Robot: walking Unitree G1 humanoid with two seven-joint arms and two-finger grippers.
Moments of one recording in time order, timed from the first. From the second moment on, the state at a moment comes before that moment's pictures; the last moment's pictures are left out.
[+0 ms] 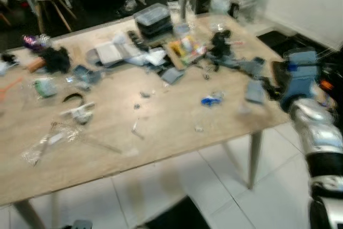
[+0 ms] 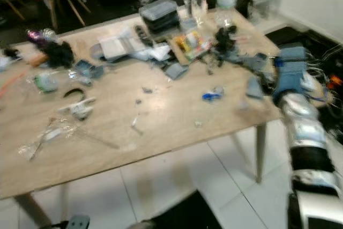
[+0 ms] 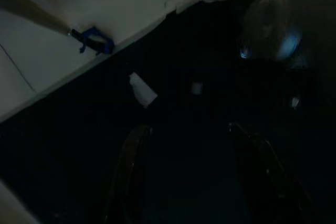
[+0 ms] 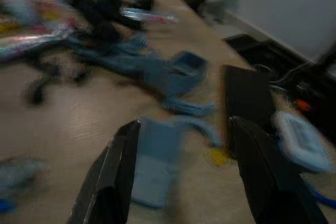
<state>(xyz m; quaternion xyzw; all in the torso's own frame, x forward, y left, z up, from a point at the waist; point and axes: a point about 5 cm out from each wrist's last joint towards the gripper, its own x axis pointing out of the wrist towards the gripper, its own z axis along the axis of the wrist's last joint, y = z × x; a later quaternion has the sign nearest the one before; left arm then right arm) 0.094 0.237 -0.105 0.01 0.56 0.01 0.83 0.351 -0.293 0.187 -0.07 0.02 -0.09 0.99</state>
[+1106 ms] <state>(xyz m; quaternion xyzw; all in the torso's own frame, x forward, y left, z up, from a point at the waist) 0.103 0.236 -0.103 0.02 0.55 0.00 0.83 0.357 -0.254 0.157 0.06 -0.01 0.01 1.00</state>
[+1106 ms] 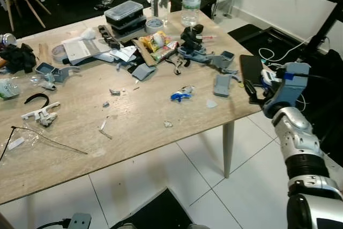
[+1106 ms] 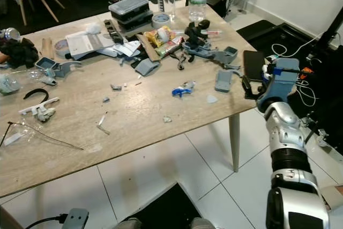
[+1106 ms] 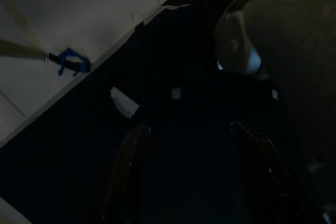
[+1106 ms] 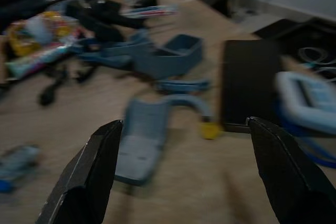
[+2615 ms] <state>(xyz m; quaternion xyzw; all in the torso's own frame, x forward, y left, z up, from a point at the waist) 0.073 0.258 -0.102 0.04 0.57 -0.01 0.82 0.400 -0.232 0.214 0.07 0.03 -0.04 1.00</state>
